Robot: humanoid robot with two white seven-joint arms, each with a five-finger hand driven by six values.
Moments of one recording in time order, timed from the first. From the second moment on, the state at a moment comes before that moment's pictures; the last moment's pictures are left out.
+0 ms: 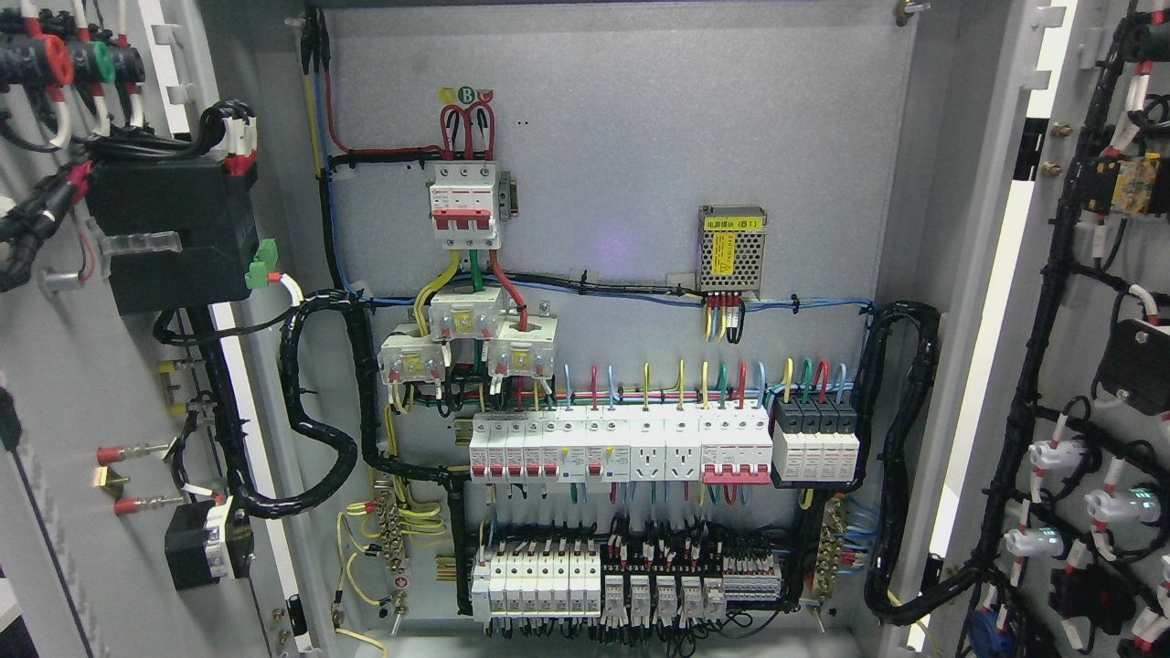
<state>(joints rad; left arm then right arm) 0.10 -0.04 0.23 -0.09 -0.21 0.02 -0.31 -0.51 0.01 0.80 -1.54 -0.69 0.02 0.39</state>
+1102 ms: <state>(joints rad) 0.58 0.08 -0.13 -1.08 -0.03 -0.28 -0.32 -0.24 -0.14 0.61 -1.56 -0.52 -0.15 0.36</state>
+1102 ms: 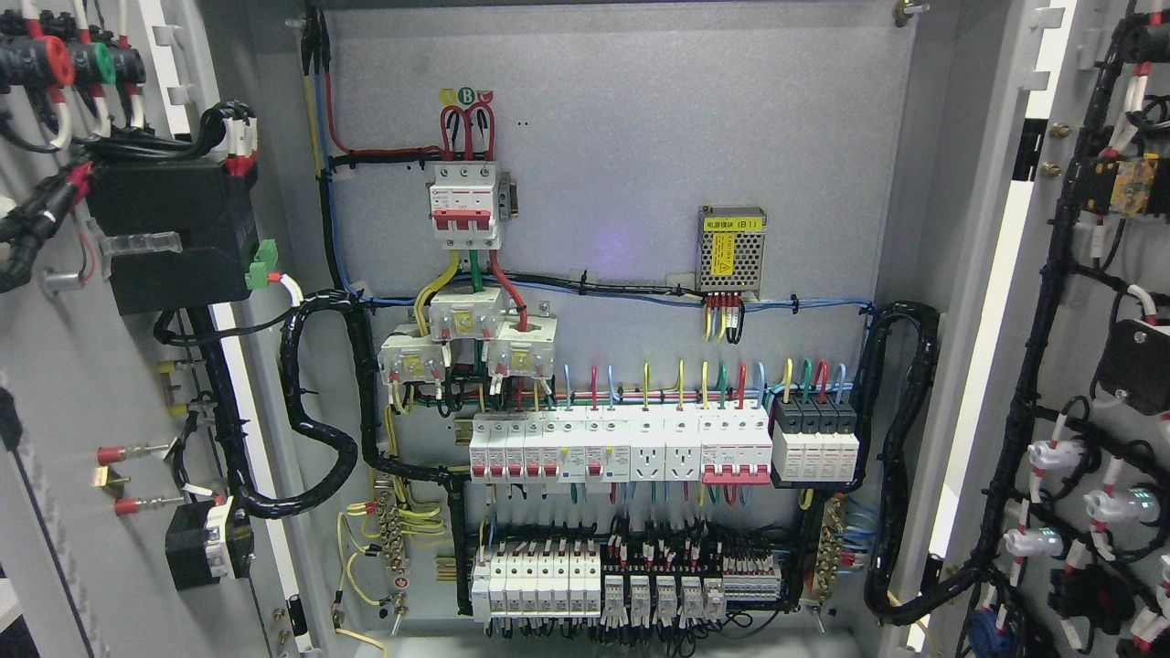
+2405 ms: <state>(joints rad) 0.68 0.38 -0.27 -1.80 0.19 -0.75 -0.18 0.16 -0.35 0.44 -1.74 -0.42 -0.54 0.36</state>
